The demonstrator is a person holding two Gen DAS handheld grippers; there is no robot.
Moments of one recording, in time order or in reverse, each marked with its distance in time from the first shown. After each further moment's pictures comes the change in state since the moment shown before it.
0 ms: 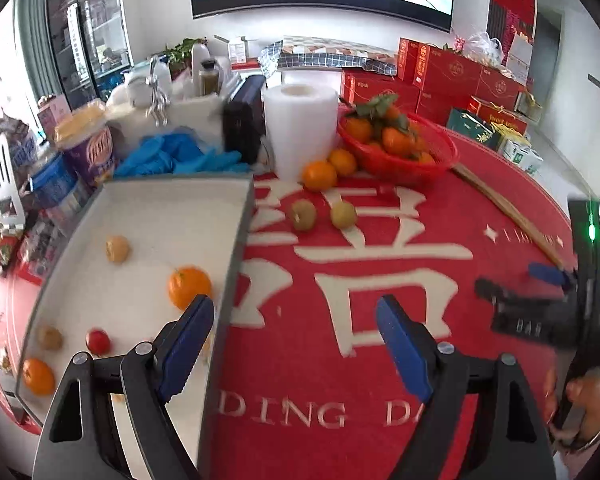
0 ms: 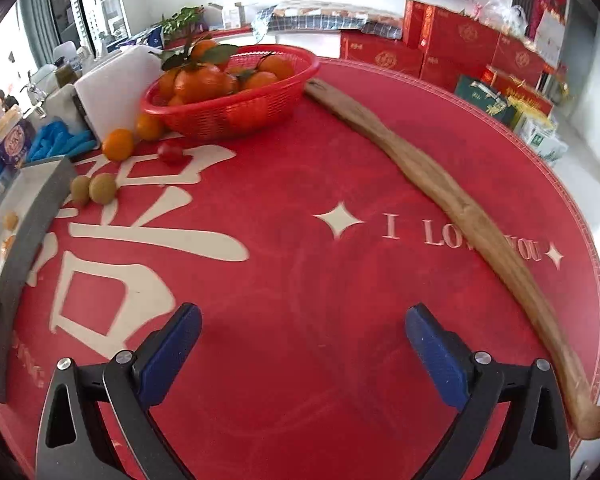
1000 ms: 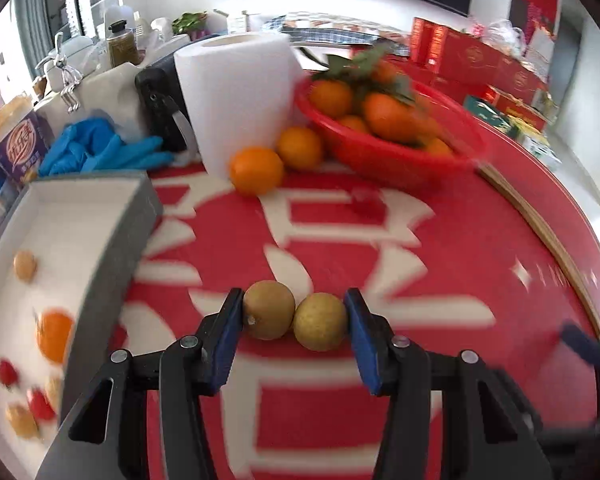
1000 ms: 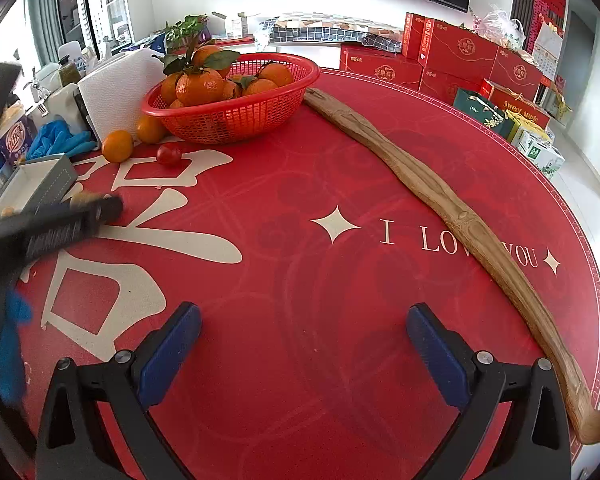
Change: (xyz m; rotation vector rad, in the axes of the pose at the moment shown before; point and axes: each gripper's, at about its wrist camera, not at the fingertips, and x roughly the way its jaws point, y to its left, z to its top) left arm 0.080 -0.059 0.021 -0.045 0.080 0.014; right arm 0.000 0.004 -0.004 -0.016 -0.046 0.005
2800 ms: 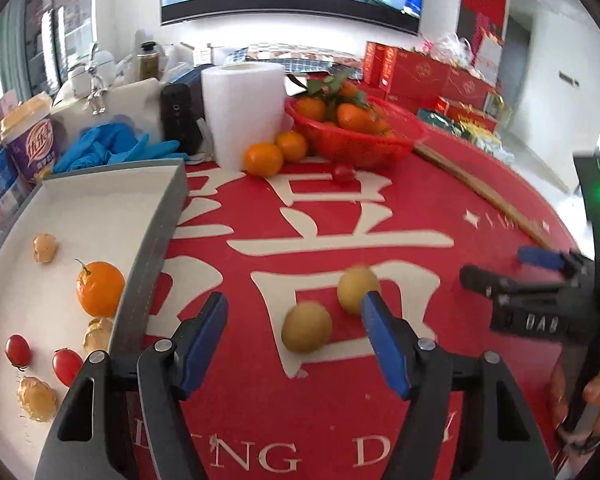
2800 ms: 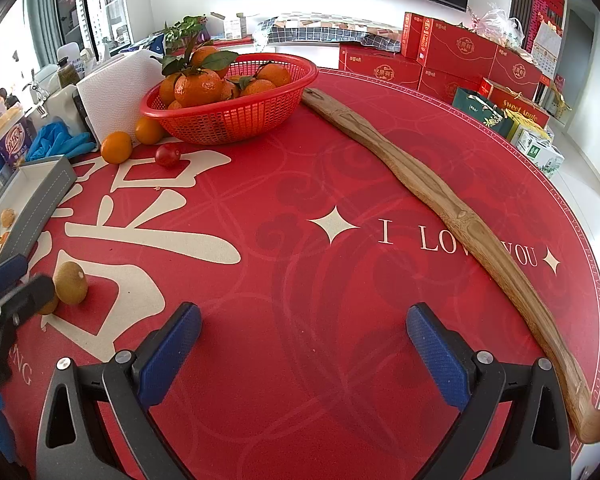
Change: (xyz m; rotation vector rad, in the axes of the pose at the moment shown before) left arm -0.033 0.036 -0.048 0.100 -0.111 -0.138; right arm 0.003 0.004 0.003 0.006 0.002 0.000
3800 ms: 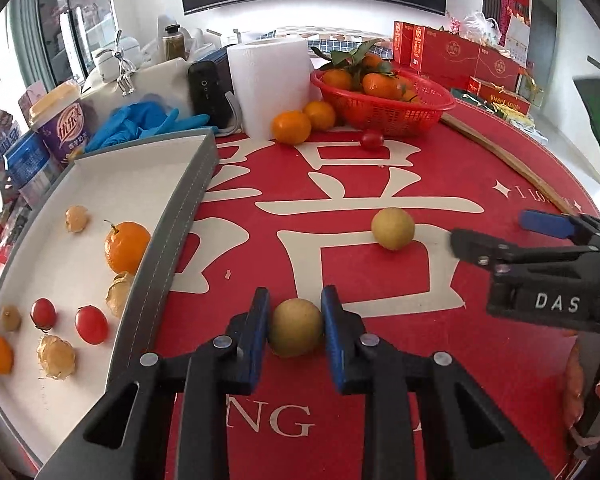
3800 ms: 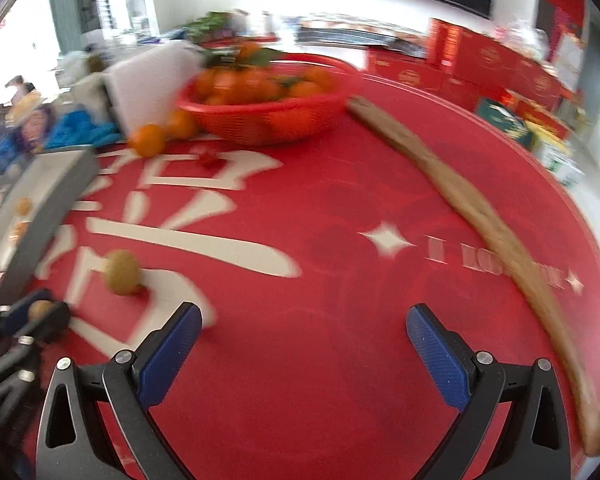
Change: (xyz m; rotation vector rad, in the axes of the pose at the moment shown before) left arm 0.001 -0.004 -0.015 -0.020 0.055 0.147; right arm 0.001 0.026 0.006 -0.067 -0.007 0.106
